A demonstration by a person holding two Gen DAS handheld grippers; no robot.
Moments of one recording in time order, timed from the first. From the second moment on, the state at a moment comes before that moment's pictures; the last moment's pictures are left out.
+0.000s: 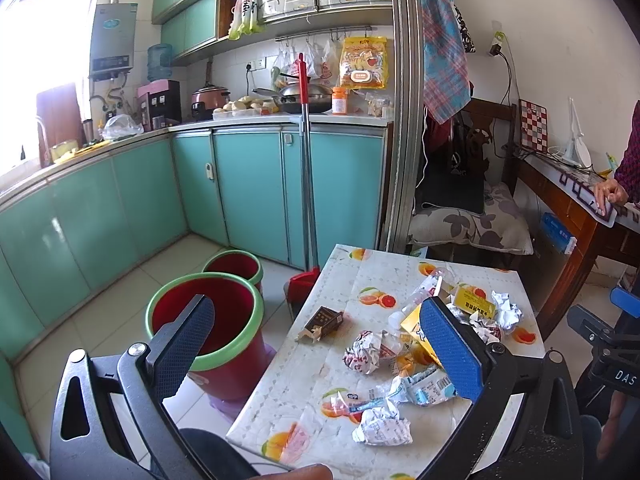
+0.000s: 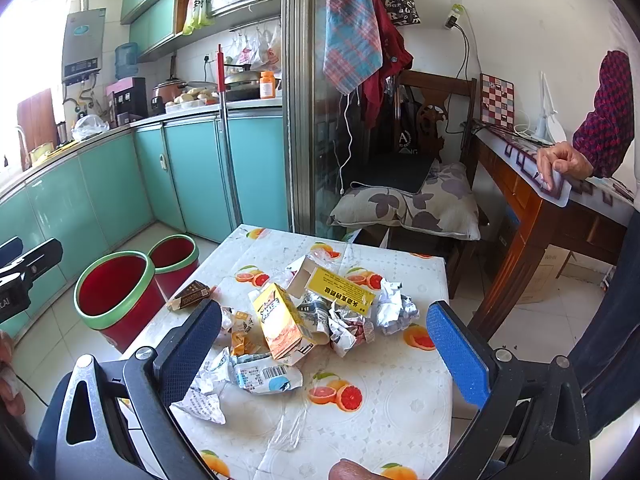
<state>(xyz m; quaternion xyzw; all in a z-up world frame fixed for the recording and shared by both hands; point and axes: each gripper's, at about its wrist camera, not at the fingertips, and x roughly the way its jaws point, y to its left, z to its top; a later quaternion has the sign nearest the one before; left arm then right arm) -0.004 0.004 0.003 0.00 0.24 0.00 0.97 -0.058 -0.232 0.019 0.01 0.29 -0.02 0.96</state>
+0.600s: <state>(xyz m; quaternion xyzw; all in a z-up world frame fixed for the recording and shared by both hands) 0.020 -0.002 -0.020 0.01 0.31 -0.03 0.95 -0.056 -0.242 0.008 0.01 0.30 -0.04 0.95</state>
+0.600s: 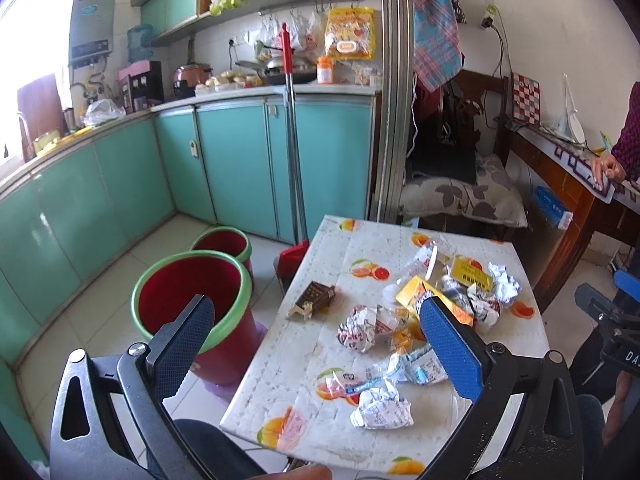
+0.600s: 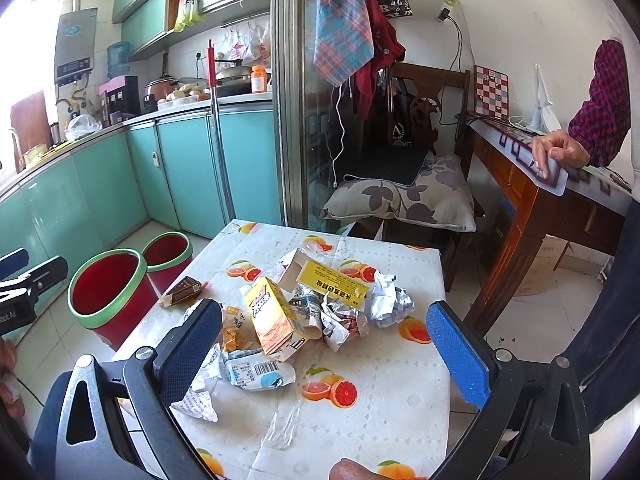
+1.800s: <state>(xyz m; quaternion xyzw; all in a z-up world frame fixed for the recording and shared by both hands) 0.179 -0.072 -0.211 0.16 0.54 -0.13 0.82 -0.016 -0.331 -0.061 0.07 0.37 -0.12 0.92</state>
